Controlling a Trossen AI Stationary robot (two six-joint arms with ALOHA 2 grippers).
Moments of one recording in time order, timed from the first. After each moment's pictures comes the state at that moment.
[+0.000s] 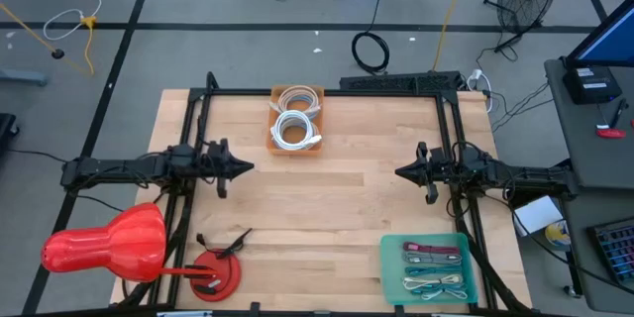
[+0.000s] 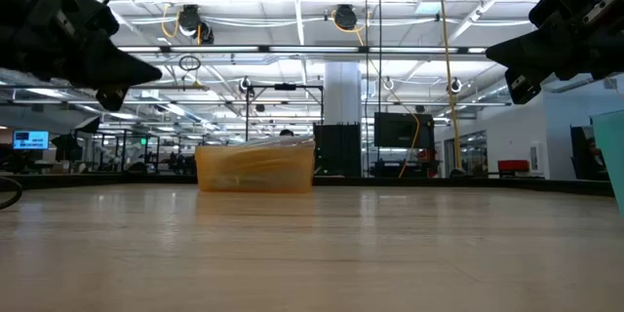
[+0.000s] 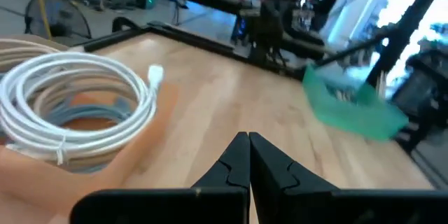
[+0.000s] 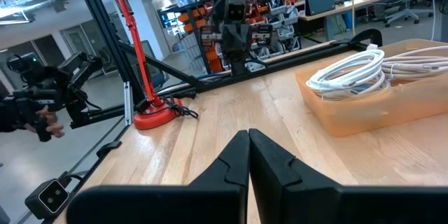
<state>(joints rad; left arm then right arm) 0.08 0.20 0.02 0.08 -0.01 -0.28 -0.07 0.06 0.01 0.02 -0.11 0.30</state>
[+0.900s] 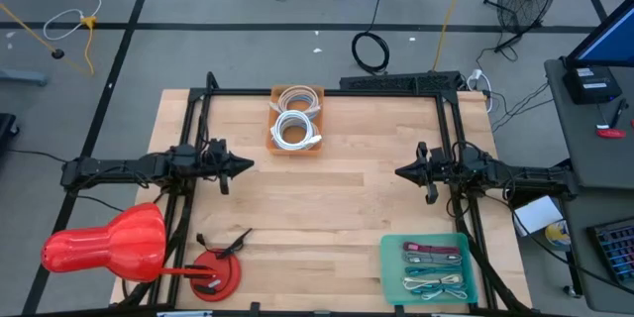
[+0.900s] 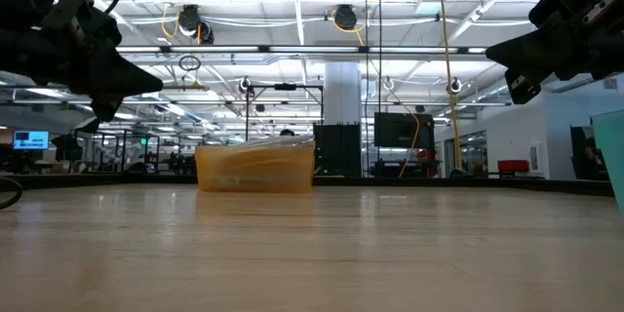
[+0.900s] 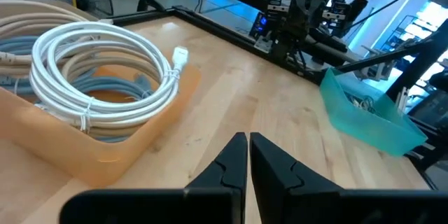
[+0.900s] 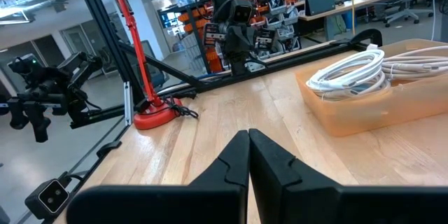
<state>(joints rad) 0.08 0.20 0.02 0.01 -0.07 -0.40 -0.07 0.06 0.01 0.02 -0.11 0.30</state>
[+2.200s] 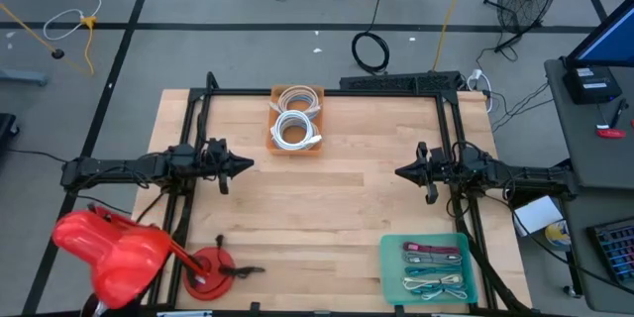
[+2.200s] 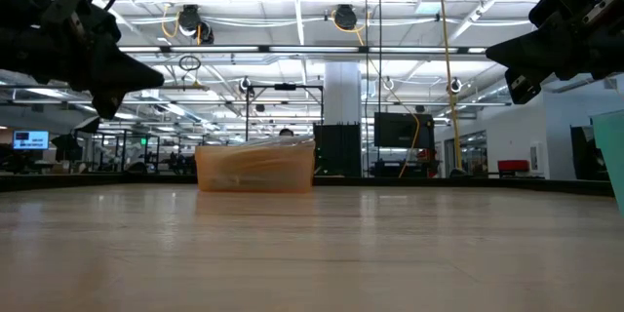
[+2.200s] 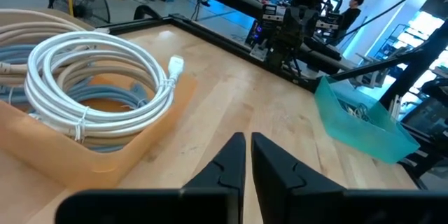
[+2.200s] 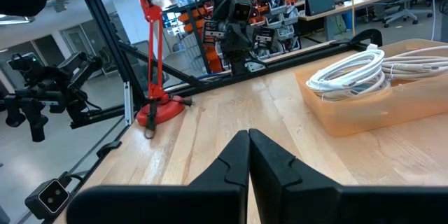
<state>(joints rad) 0.08 0.20 0.01 0.07 -0.07 -0.40 -0.07 0.06 0.01 0.02 -0.11 0.30</state>
